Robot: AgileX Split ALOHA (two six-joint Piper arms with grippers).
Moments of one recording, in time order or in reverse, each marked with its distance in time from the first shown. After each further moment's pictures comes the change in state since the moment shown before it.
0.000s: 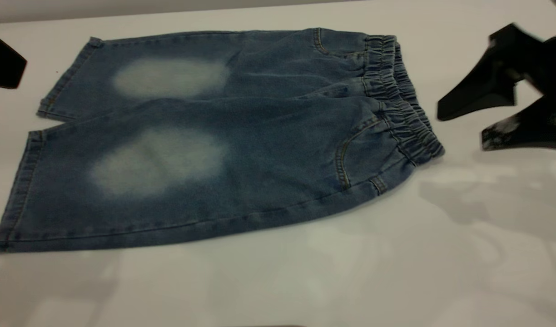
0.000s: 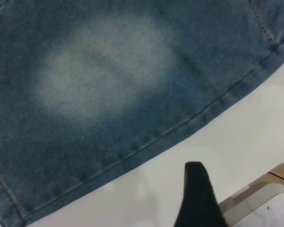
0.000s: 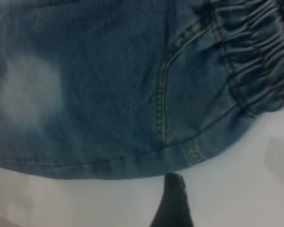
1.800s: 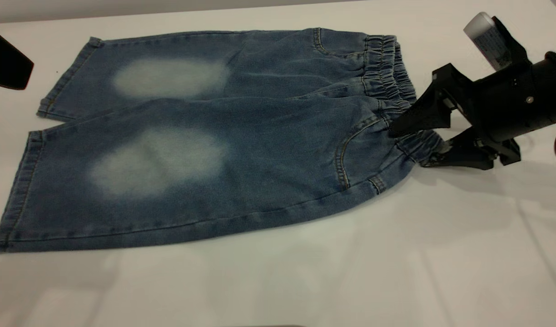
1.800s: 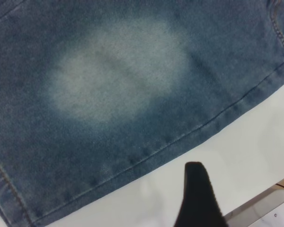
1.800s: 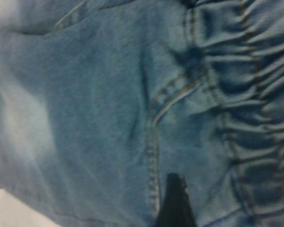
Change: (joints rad) left arm 0.000 0.031 0.000 -0.004 -0.043 0.006; right arm 0.000 0.414 -0.244 0.147 0.161 -0.150
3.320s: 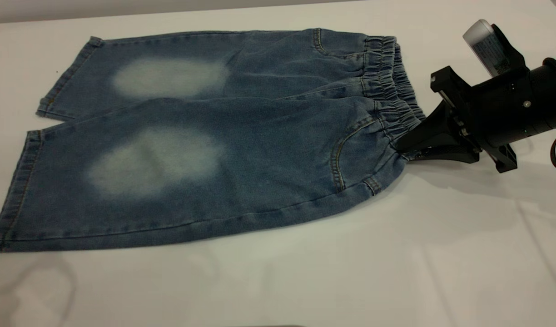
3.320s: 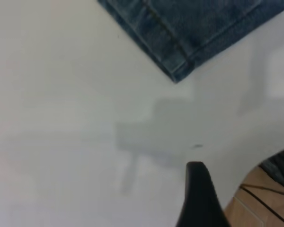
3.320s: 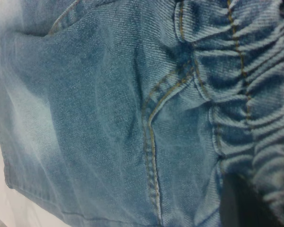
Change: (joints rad) left arm 0.000 0.174 0.225 0.816 -0.255 -0.264; right arm 0.000 0.016 0.000 0.006 0.023 0.033
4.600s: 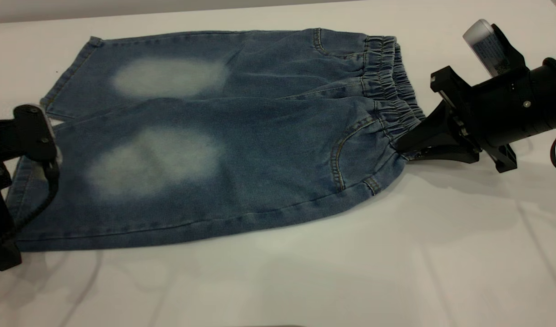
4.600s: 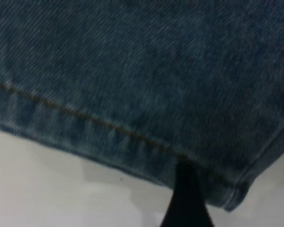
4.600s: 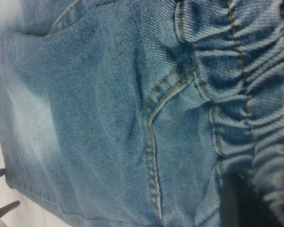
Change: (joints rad) left arm -0.072 0.509 -0.186 0.236 -0.178 0.099; right arm 0.000 0.000 0.000 -0.001 0.001 0.000
